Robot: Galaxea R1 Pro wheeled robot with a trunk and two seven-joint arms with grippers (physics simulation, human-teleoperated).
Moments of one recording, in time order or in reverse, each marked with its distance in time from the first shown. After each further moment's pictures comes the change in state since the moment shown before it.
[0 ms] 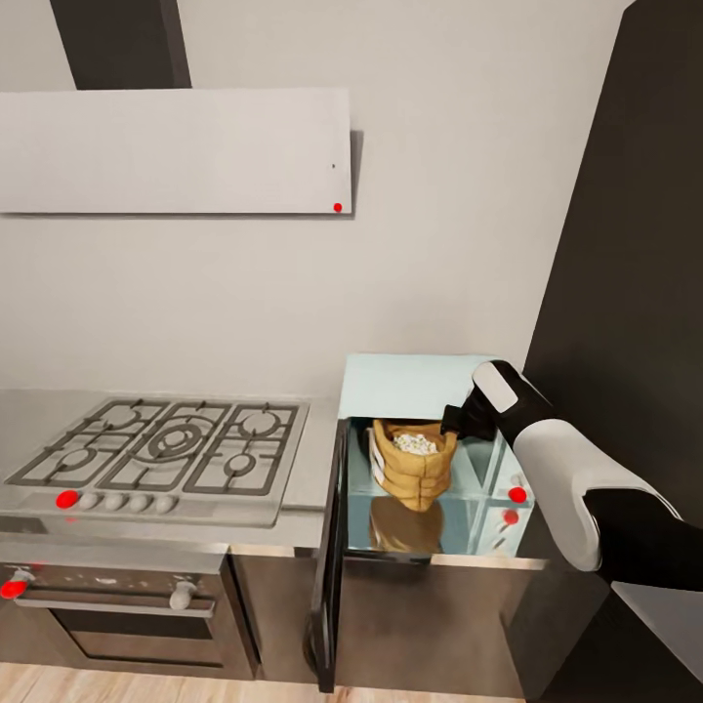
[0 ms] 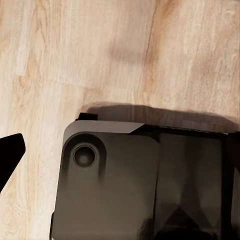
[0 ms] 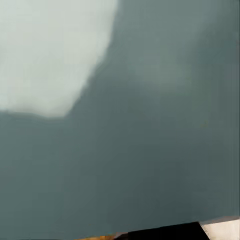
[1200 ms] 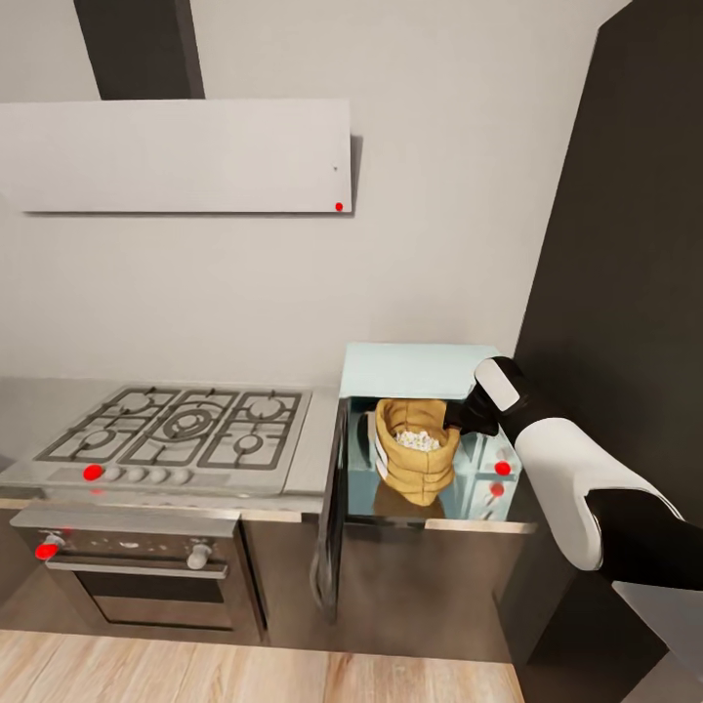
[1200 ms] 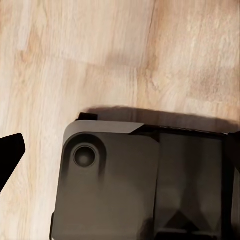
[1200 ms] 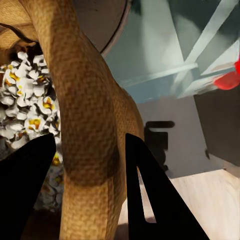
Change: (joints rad) left arm -0.001 0.000 0.000 0.000 0.000 -0.001 0.000; right arm -0.001 -0.004 -0.007 -0.028 0.037 0.000 0.013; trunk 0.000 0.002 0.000
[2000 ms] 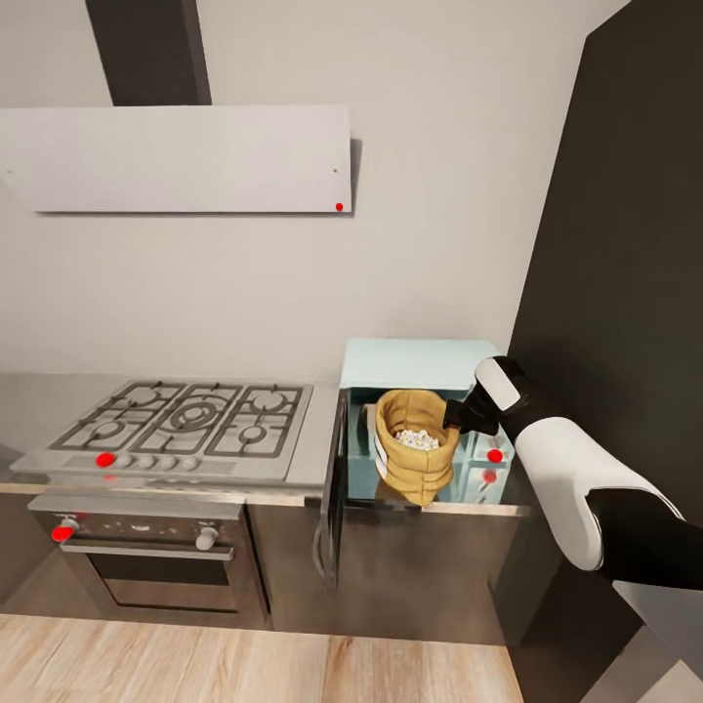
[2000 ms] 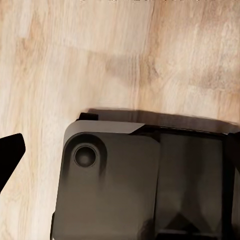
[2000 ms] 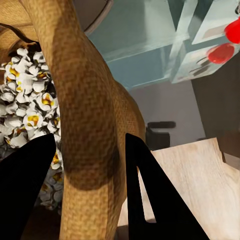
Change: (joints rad) left arm 0.000 0.001 0.002 0.000 0.000 0.001 0.000; right arm -0.001 -0.001 -0.001 -0.001 -0.004 0.000 0.006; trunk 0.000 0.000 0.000
